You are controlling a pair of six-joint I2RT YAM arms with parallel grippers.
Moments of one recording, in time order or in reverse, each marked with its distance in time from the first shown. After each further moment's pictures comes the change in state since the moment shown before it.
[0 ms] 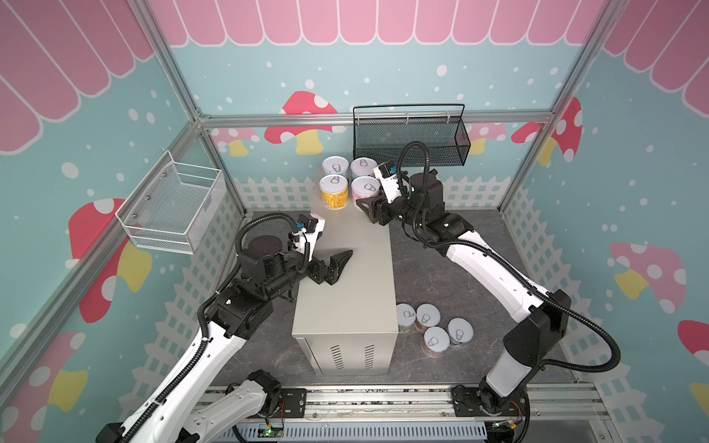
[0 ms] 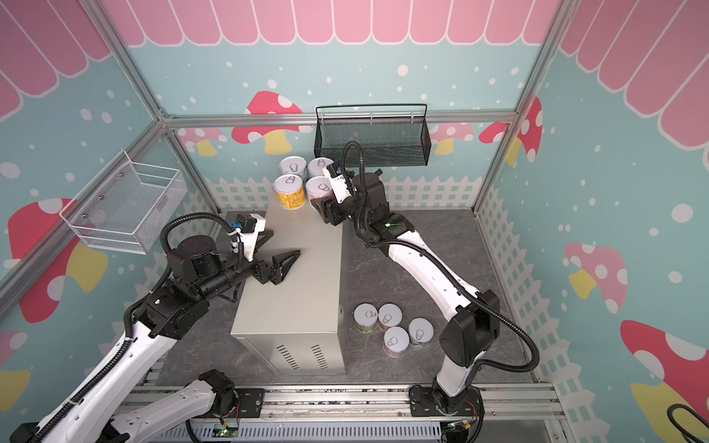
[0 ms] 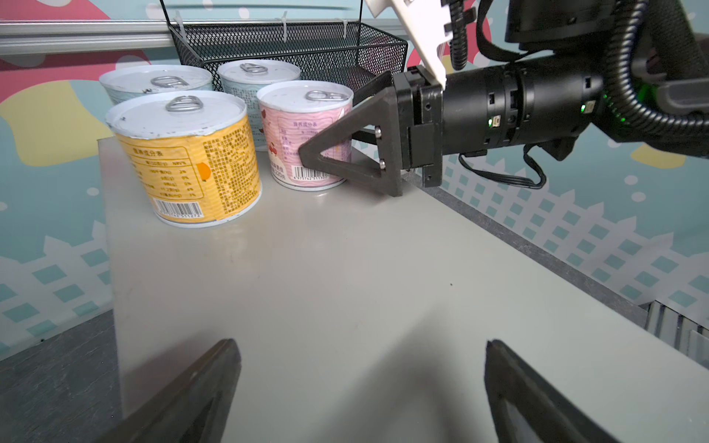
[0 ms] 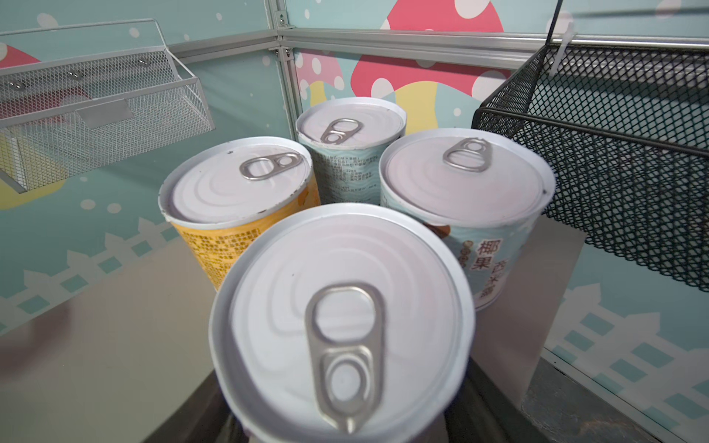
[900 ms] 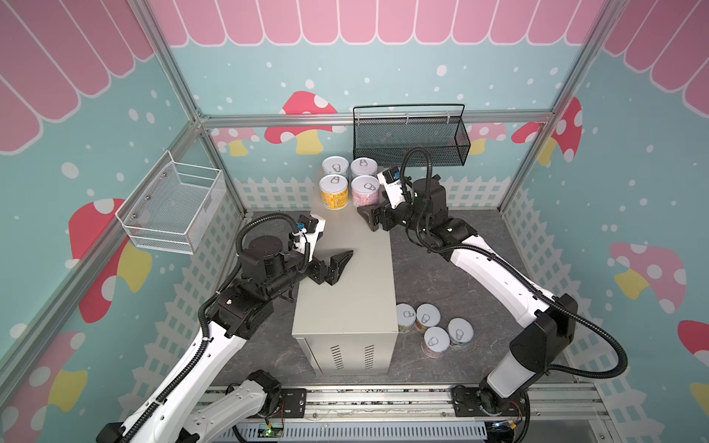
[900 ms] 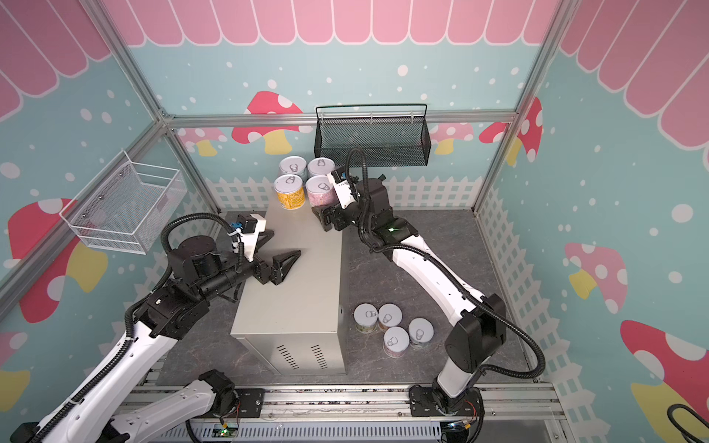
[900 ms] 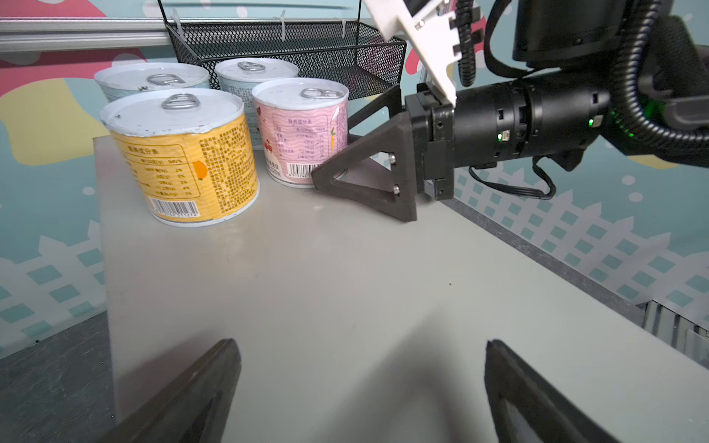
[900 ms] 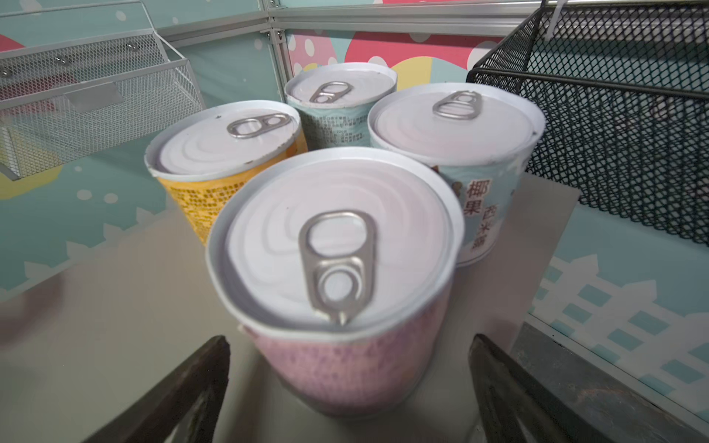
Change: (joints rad) left arm 0.000 0.000 -0.006 0.007 0.007 -0.003; right arm -0.006 -0.083 -0.118 -0.002 0.008 0.015
